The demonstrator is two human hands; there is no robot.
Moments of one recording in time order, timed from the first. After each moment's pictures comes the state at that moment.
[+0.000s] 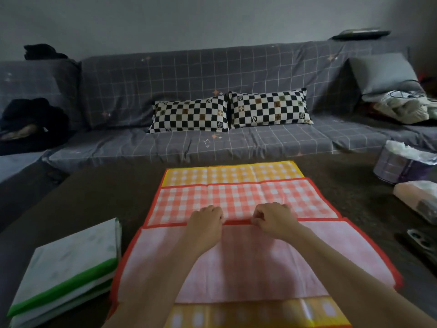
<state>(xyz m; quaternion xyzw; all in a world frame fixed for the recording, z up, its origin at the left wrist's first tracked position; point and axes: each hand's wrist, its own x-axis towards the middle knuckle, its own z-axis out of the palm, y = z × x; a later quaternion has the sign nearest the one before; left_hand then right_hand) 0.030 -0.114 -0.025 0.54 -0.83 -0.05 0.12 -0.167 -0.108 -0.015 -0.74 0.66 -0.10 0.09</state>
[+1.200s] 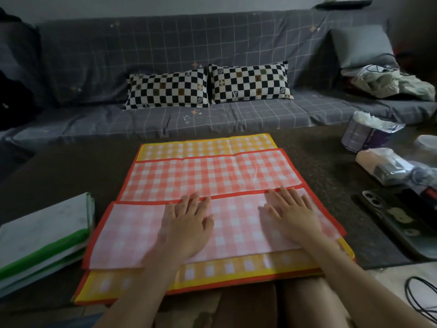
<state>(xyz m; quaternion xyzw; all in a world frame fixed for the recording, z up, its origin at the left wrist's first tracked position) 0.009 -0.051 -0.055 0.60 -0.80 -0.02 -0.04 -0.247 -0.028 -0.066 -0.64 0.77 -0.02 0.05</state>
